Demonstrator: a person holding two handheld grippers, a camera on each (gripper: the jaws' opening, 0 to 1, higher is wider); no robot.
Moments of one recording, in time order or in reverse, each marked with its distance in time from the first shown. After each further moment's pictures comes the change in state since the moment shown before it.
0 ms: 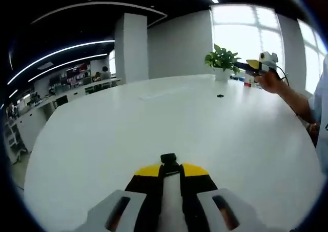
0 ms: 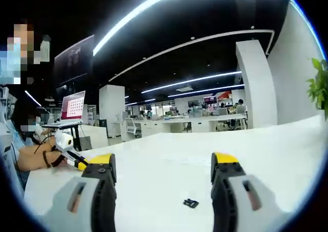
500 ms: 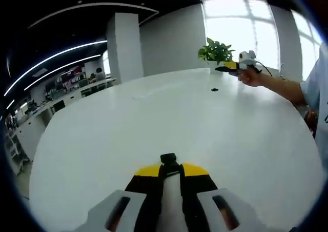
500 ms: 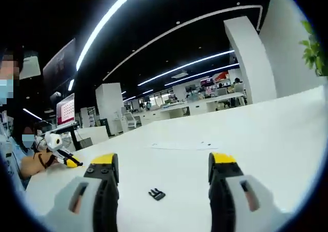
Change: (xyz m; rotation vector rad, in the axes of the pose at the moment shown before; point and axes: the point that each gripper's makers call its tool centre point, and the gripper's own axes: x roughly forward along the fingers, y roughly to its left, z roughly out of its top) left arm -0.008 -0.011 -0.001 0.064 0.037 -0.009; right arm 0.017 -0.084 -0.053 0.135 0.089 -0.055
